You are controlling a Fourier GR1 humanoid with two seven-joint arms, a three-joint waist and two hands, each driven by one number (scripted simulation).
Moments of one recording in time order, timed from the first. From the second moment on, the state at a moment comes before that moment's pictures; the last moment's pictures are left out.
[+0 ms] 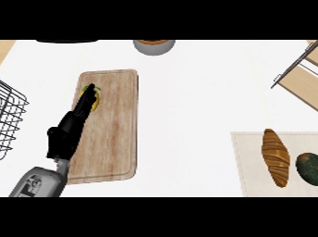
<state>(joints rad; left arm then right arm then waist) -0.18 0.31 -0.28 -1.45 0.12 0.22 0.00 0.53 -0.86 -0.30 -2.09 -0.01 -0.04 0.61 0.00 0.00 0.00</state>
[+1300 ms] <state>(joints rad) -0.18 0.21 -0.15 -1.42 0.00 0.10 0.01 0.27 -0.49 -0.22 -2.11 0.41 0.17 0.80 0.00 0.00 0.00</state>
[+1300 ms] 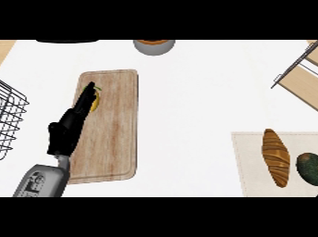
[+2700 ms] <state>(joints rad) -0.15 0.12 -0.07 -1.46 -0.10 0.03 0.03 0.18 -0.29 -0.27 -1.85 0.69 0.25 0.62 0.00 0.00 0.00</state>
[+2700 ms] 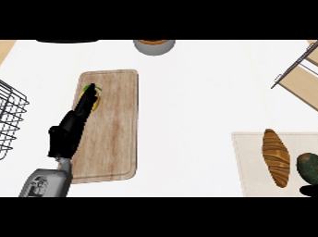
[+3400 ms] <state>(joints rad) -0.17 0.11 -0.04 -1.47 -0.12 0.00 0.04 0.16 -0.27 -0.31 -1.71 0.73 0.23 0.48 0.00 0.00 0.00</state>
